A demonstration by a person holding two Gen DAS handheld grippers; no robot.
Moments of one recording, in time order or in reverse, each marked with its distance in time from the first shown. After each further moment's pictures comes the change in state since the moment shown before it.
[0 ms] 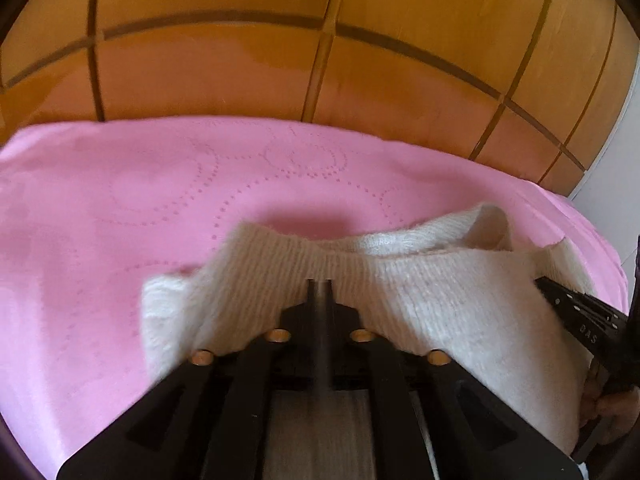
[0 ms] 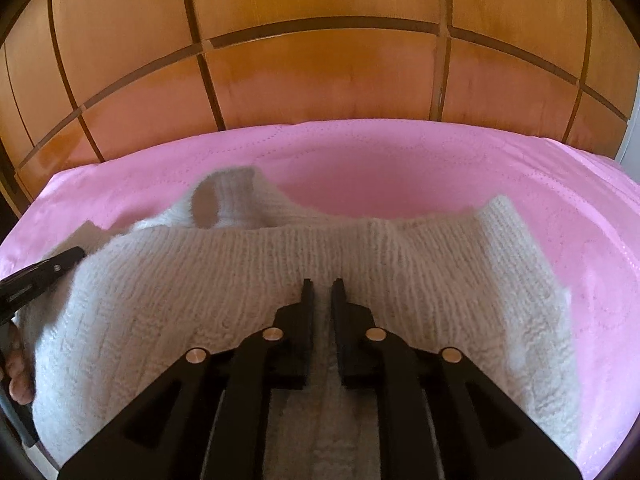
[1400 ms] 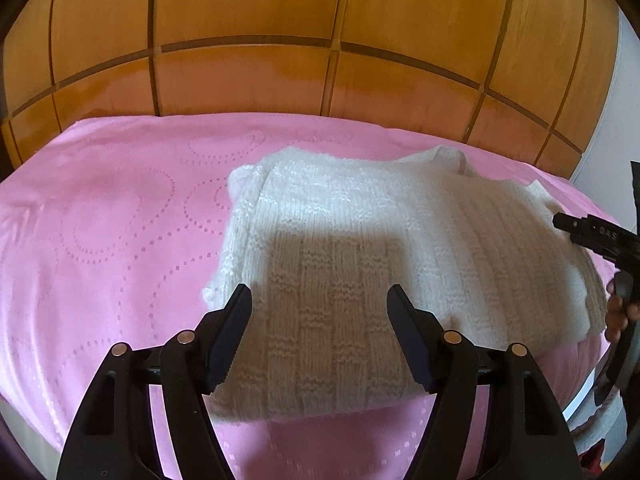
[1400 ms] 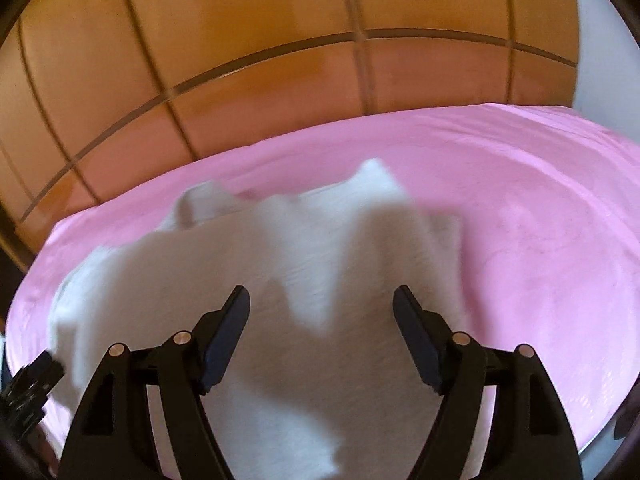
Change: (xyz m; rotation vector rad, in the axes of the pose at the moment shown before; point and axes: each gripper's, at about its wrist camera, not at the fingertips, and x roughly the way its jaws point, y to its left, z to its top) left arm -0.091 -0.007 -0.100 0.023 -0.052 0.090; right arm -0.057 -0.072 -0.028 0.202 -0.014 -0.010
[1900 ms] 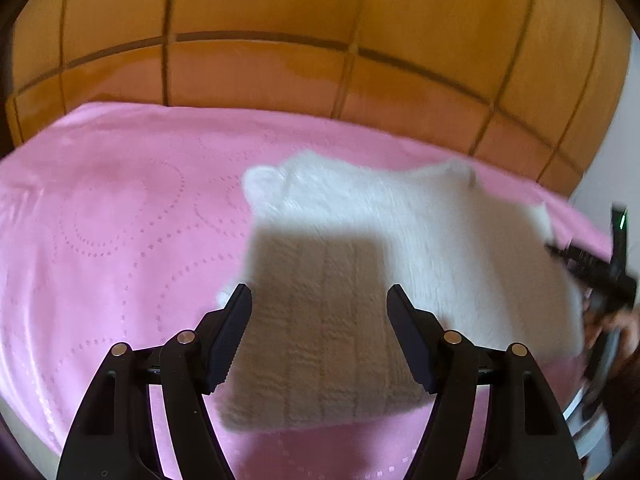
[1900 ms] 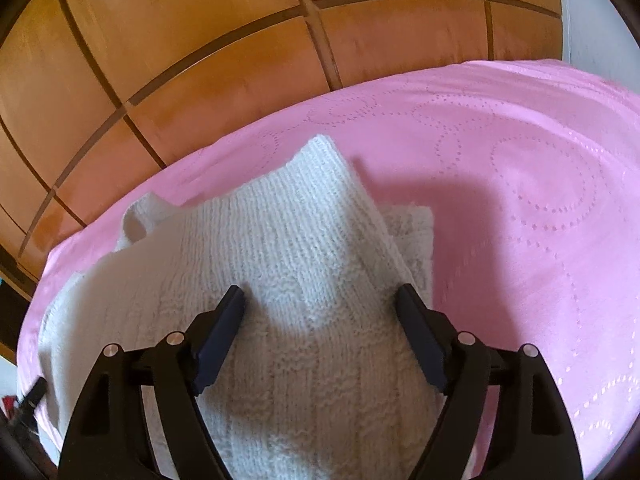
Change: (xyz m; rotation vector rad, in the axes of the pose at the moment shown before) left arm -0.003 0.029 0.009 -0.104 -0.023 -0.030; right arm 0.029 -0.037 0.000 0.095 0.032 0.036
